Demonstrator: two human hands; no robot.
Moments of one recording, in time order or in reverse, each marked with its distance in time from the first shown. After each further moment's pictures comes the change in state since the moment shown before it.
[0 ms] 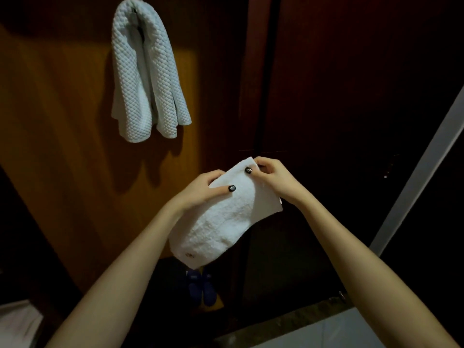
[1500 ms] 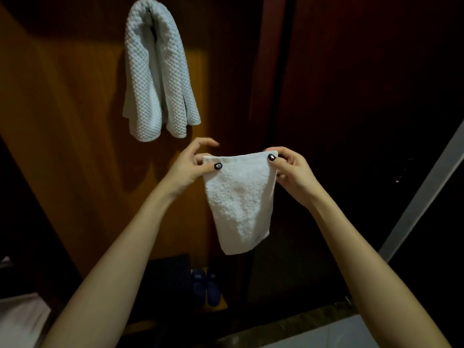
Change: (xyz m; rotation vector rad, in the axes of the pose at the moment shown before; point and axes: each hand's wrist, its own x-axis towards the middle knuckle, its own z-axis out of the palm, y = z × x) left_hand -0.005 0.016 -0.047 -0.217 0.226 0.177; right_hand 0.001 -0.007 -0.006 0.518 0.088 -0.011
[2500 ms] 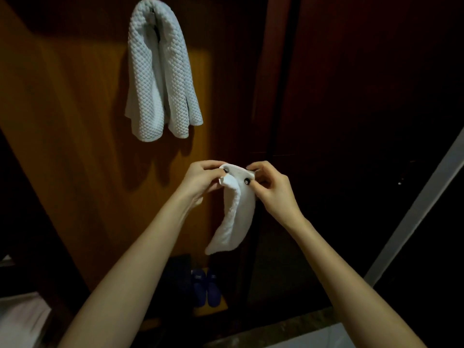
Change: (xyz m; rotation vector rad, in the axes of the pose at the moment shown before) left_hand -0.001 0.000 0.036 -0.121 0.266 -0.352; right_hand -0.021 0.025 0.047 -0.516 0.095 -0.263
